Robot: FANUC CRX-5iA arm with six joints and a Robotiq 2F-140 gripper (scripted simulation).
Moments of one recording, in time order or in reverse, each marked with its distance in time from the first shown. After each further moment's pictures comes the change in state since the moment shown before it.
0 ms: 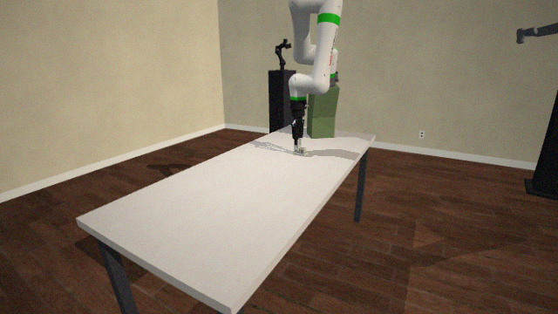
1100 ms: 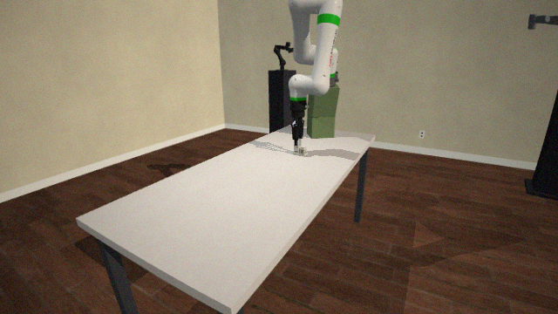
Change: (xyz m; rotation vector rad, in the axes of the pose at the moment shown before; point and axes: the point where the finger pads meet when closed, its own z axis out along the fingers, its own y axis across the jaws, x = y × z) arm 0.000 0.000 0.004 0.000 0.000 0.000
